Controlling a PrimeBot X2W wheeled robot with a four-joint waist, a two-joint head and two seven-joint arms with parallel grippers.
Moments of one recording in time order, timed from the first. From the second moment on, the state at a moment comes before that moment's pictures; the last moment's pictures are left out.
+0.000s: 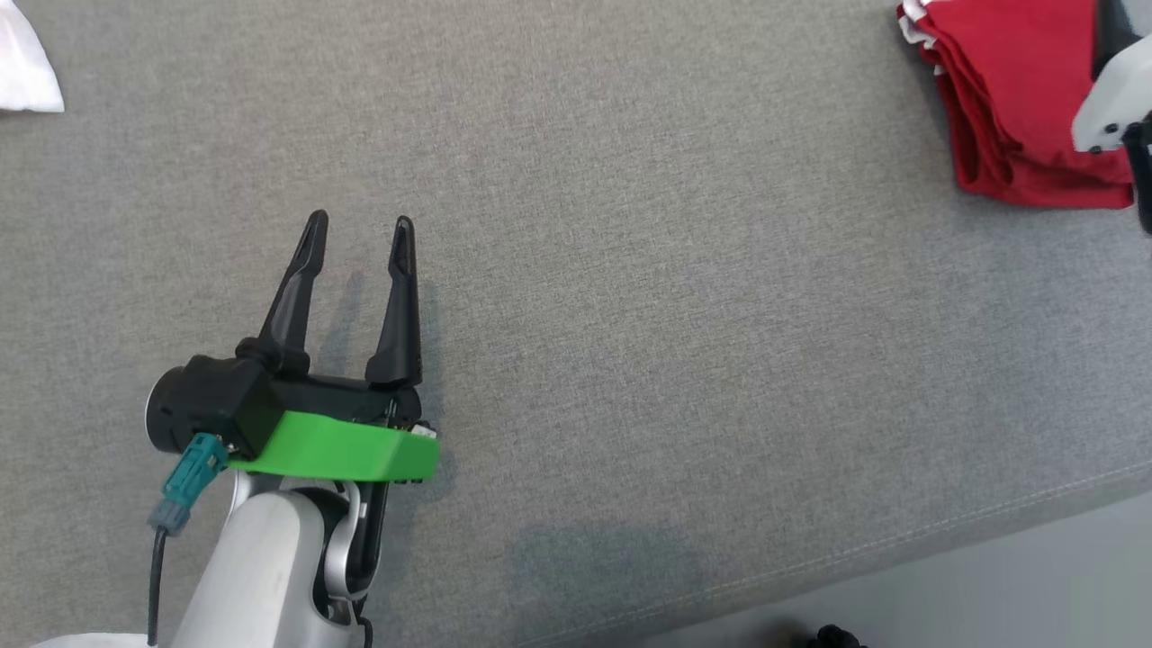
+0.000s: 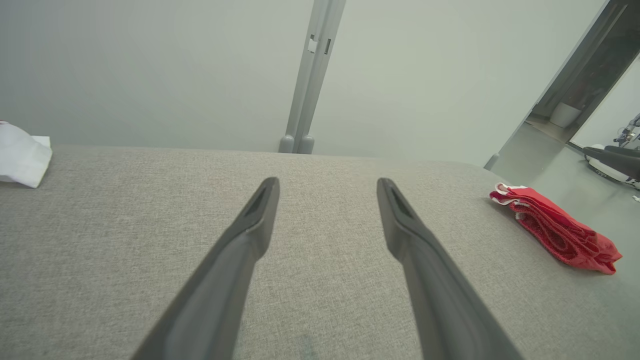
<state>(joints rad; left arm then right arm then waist) -0.29 0.13 -0.29 -0.01 -0.38 0.02 -0.21 -1.18 -0.41 0.18 1.20 0.23 0.13 -0.26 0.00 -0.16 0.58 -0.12</state>
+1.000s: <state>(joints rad) -0.04 0.14 -0.16 0.12 -0.45 0.11 -0.25 -0.39 -0.13 0.05 0.38 0.23 0.13 -0.19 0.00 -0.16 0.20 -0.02</state>
